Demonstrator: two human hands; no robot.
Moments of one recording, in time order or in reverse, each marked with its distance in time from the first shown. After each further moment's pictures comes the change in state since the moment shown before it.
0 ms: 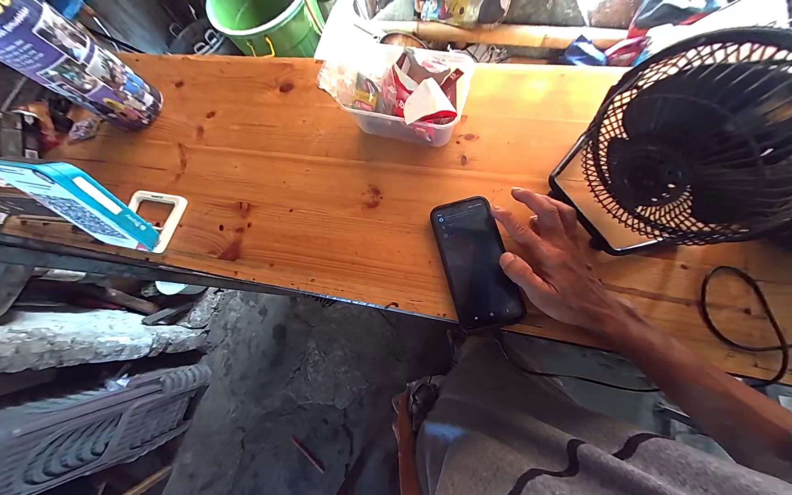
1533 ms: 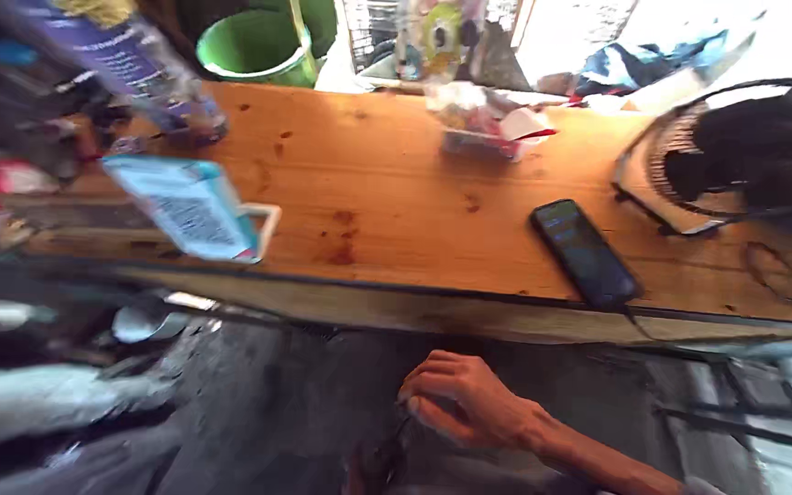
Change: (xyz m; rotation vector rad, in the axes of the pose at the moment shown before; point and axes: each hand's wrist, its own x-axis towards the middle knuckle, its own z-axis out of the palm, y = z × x) left_hand 0.116 -0.003 -0.259 -0.203 -0.042 0.079; right_hand 0.002 -0.276 0.181 0.468 -0.193 -0.202
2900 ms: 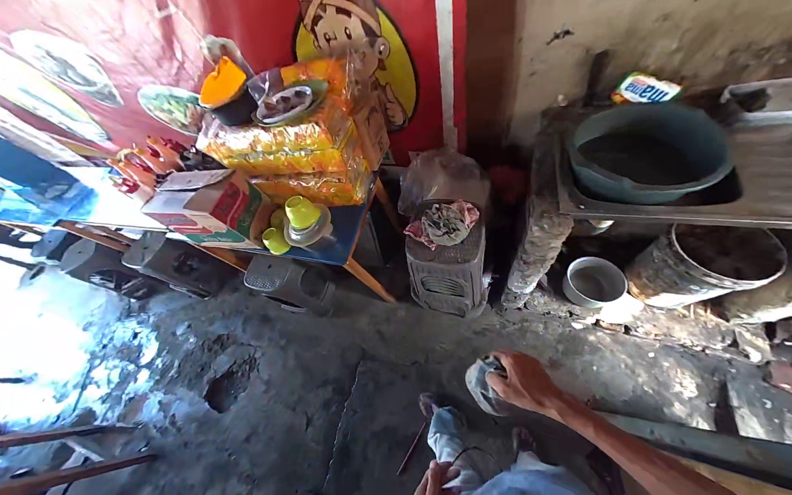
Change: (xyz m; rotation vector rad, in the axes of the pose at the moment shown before) left_hand 0.126 -0.006 -0.463 -1.275 0.564 -0.074; right_hand 0.409 -0.277 0.753 -0.288 -1.412 -0.338
